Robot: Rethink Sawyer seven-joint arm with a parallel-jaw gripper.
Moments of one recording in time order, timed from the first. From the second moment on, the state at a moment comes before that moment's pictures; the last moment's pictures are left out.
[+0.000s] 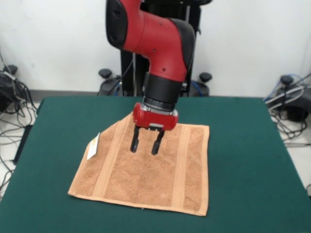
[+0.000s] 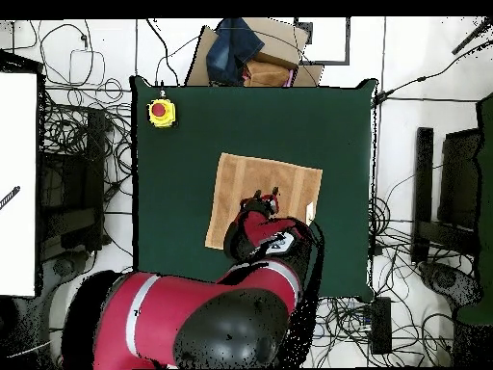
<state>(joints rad) -0.01 -0.16 -0.33 1.57 -0.32 -0.32 1.77</state>
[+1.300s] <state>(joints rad) 0.08 -0.12 -0.33 1.57 -0.11 -0.35 1.77</state>
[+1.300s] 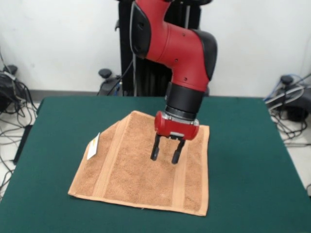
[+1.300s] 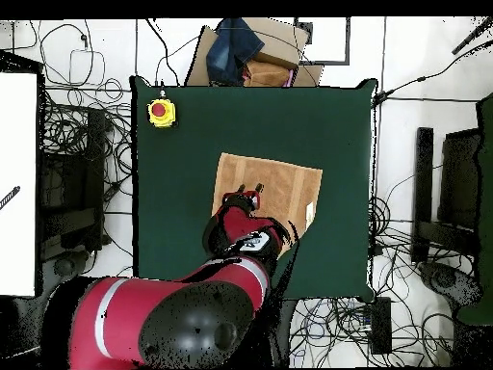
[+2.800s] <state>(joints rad) 0.00 -0.11 -0.11 1.59 -0.01 -0.31 1.77</state>
